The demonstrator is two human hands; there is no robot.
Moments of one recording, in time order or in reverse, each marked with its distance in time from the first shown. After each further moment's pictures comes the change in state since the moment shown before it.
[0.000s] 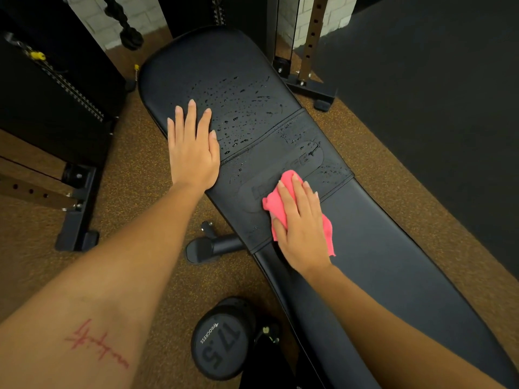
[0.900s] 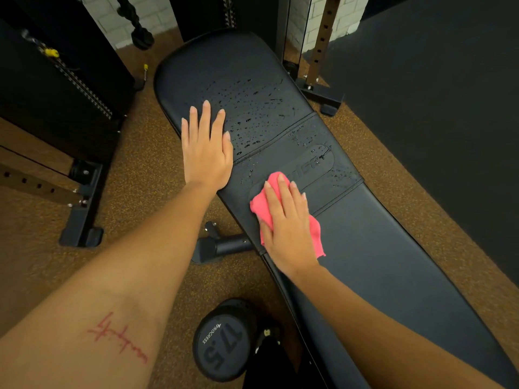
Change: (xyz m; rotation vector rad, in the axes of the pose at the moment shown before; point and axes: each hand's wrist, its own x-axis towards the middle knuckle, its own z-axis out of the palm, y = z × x) left_hand -0.002 0.000 0.002 -0.001 0.006 0.004; right_hand 0.004 -0.034 0.011 0.000 -0.017 -0.079
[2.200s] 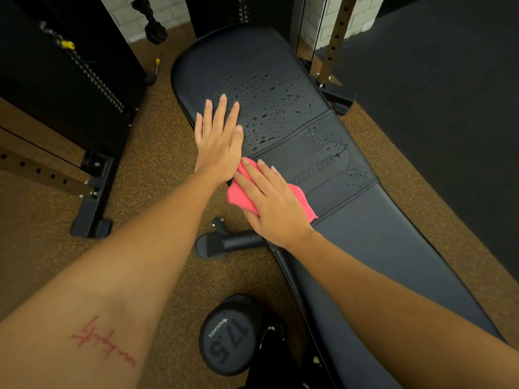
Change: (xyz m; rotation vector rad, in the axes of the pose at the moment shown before) left_hand 0.004 -0.007 -0.010 -0.189 -0.172 -0.013; right_hand 0.046 -0.021 0.008 -0.074 0.001 -0.411
